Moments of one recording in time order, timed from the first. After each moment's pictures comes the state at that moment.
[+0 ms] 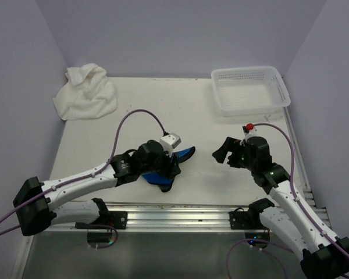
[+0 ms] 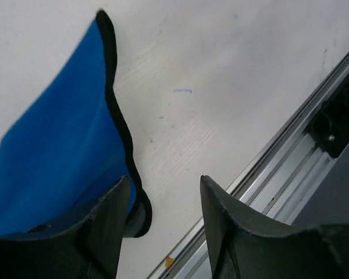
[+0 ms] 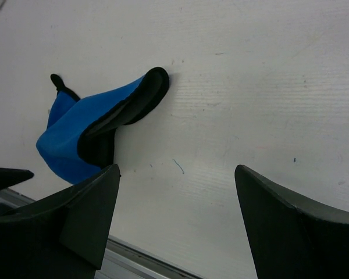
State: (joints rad) left arm -0.95 1.12 0.78 -0.25 0.03 -0.39; right arm 0.37 0.73 0.57 -0.44 -0.10 0.61
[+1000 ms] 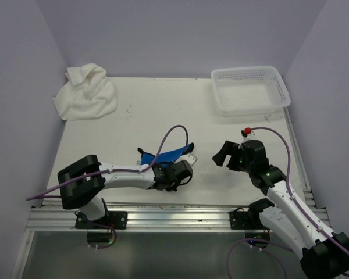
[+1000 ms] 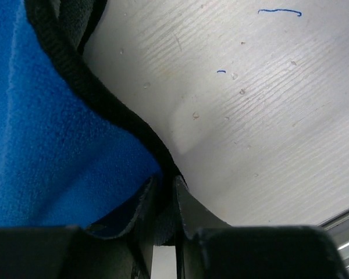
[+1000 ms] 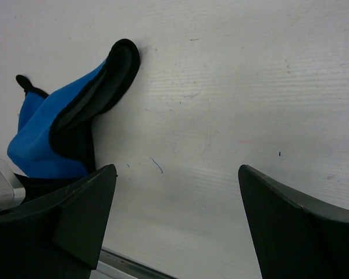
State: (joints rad) left arm -1.18 1.60 0.85 -0.34 -0.34 -0.43; right arm 0.37 0.75 0.48 -0.38 -0.07 0.60
